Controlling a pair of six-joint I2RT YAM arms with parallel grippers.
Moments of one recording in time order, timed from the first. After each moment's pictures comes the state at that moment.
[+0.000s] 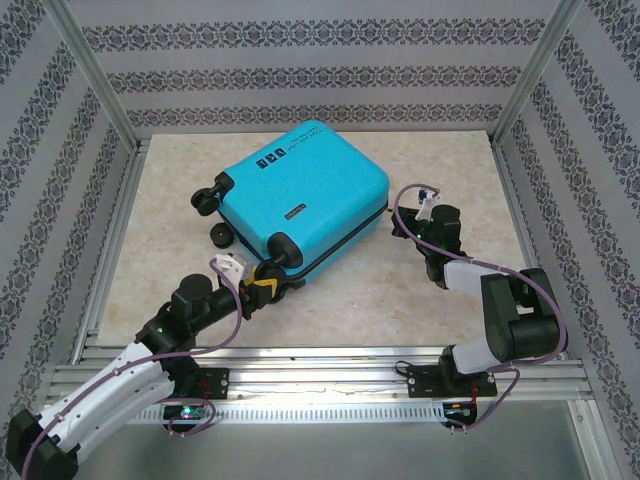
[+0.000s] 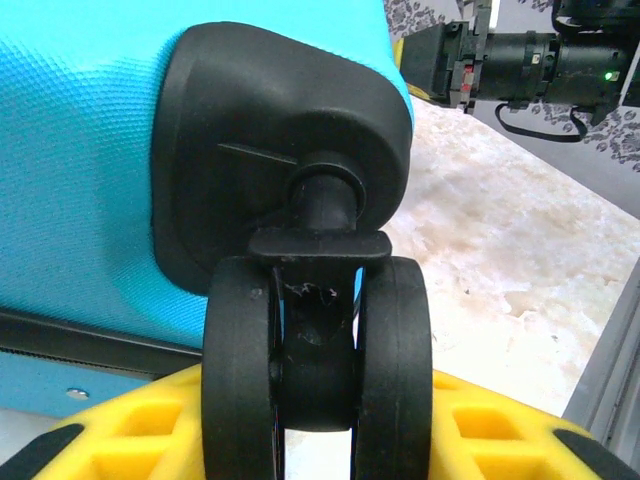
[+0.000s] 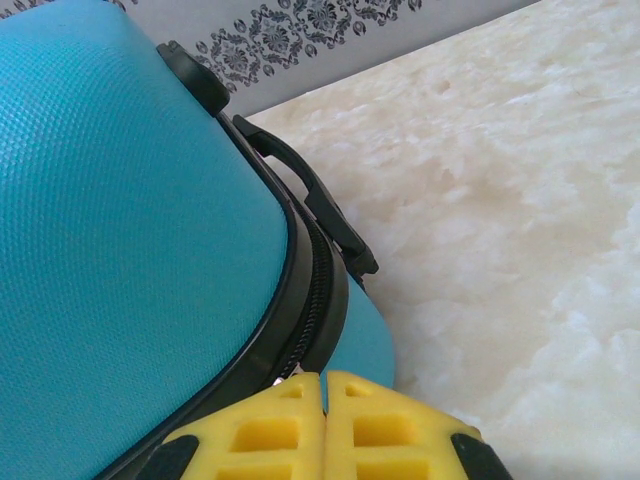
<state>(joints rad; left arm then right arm) -0.62 0.51 0.27 -0.04 0.17 -0.22 0.10 1.48 0.51 0.62 -0.29 0.45</state>
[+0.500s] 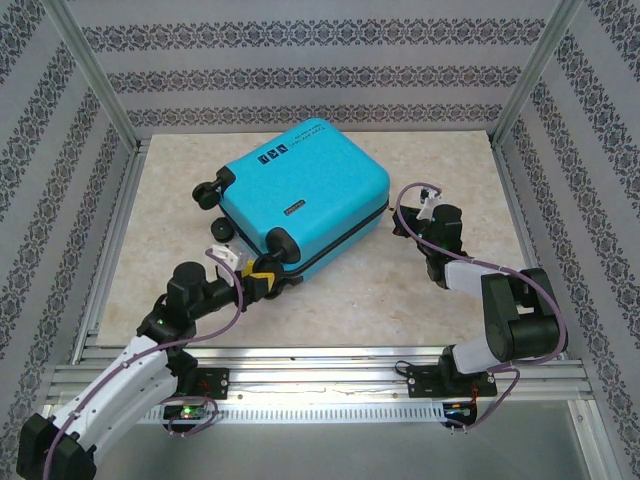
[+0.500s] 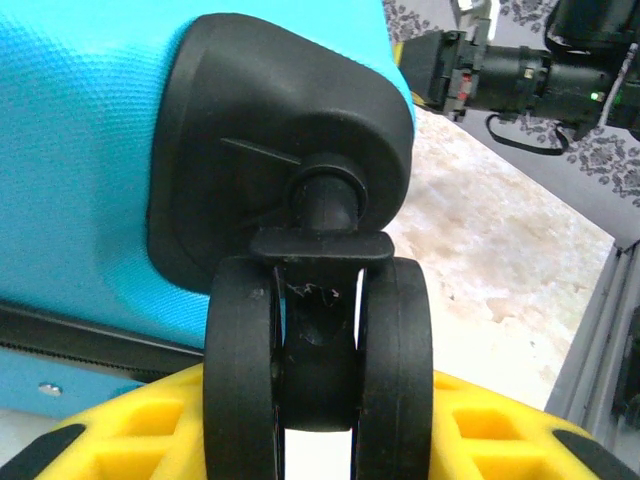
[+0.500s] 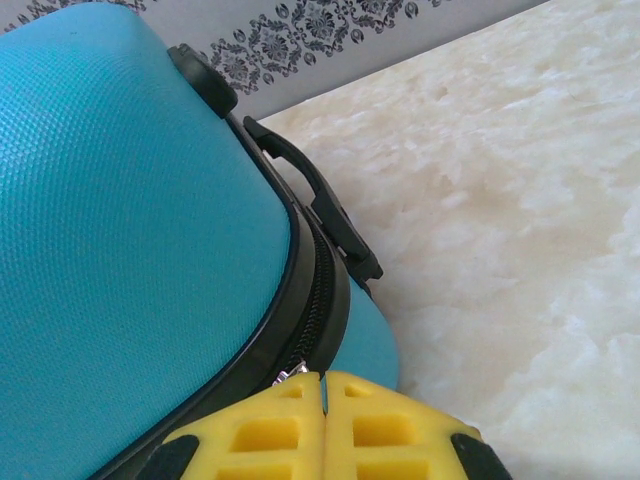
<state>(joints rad) -0.41 0.61 0.29 0.01 0.41 -0.22 0.10 1.48 0.51 0.64 -0.31 0.47</state>
